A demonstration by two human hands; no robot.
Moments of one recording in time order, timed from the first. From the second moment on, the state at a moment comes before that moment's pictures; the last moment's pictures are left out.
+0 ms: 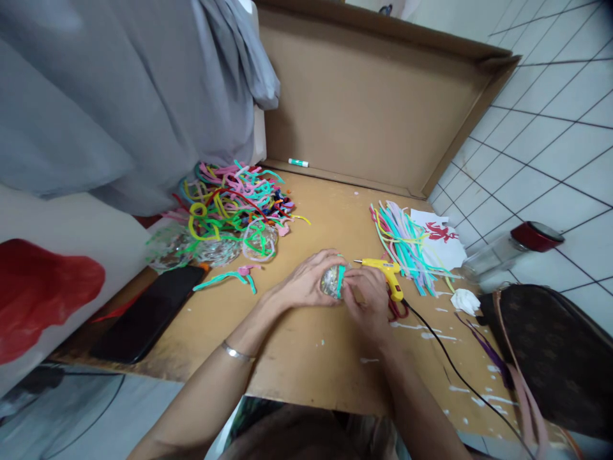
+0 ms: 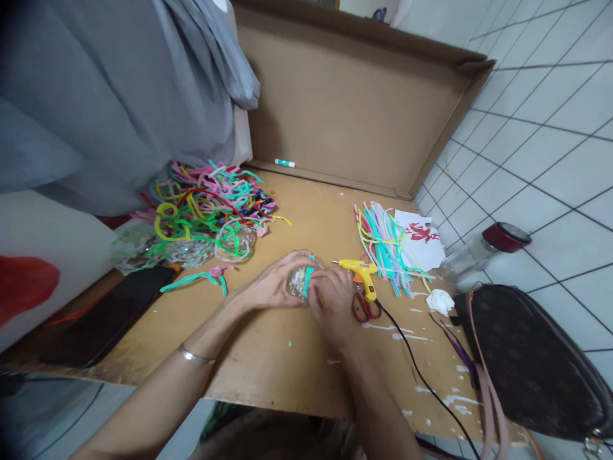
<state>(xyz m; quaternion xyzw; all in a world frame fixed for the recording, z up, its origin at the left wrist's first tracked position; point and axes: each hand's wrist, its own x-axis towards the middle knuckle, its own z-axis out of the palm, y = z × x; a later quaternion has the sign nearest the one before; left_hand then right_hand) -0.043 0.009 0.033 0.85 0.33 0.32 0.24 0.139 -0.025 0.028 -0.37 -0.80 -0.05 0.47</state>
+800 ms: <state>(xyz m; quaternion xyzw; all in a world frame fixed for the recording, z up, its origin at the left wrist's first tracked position) -0.045 0.013 0.026 0.86 0.33 0.31 0.25 0.140 -0.025 0.028 -0.38 -0.80 -0.06 0.46</state>
